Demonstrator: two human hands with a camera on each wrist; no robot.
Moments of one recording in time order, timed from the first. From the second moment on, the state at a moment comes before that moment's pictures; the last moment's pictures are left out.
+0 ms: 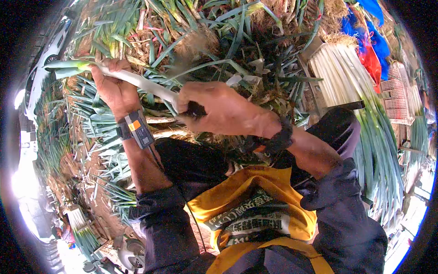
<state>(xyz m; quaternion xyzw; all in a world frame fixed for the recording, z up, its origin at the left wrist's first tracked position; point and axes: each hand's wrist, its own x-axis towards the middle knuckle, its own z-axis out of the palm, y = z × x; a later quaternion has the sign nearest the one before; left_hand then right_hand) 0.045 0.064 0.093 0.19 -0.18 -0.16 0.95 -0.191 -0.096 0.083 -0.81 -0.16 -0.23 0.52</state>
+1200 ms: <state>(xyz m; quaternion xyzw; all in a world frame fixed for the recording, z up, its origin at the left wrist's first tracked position) 0.048 0.070 0.089 0.28 -0.18 -0.03 0.94 -0.184 -0.106 0.037 -0.92 -0.02 -0.21 0.33</state>
